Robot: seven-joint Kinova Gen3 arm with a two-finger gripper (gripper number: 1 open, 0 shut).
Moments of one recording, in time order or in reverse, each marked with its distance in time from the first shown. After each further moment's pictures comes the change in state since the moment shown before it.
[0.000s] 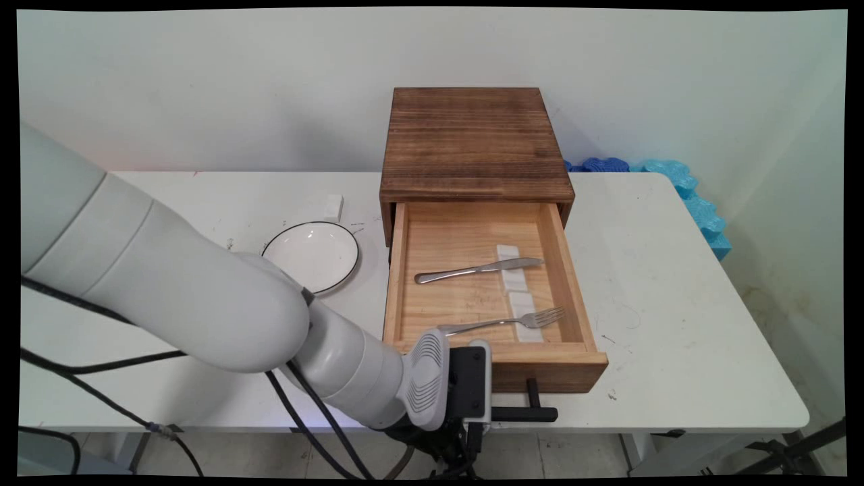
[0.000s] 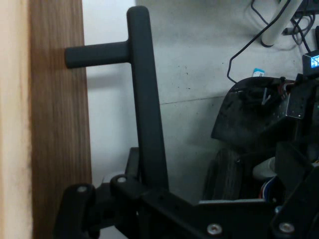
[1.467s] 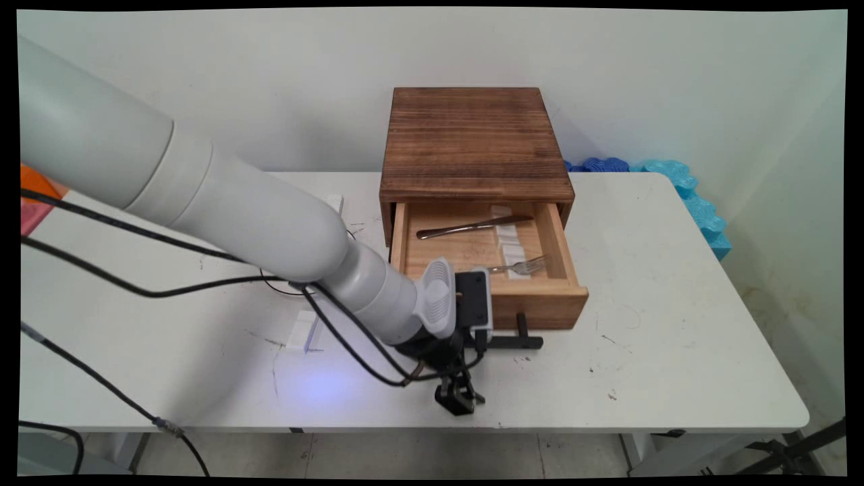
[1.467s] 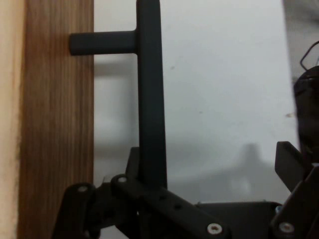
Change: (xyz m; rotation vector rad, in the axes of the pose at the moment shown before) arm -0.001 -0.086 0.008 0.074 -0.050 -0.036
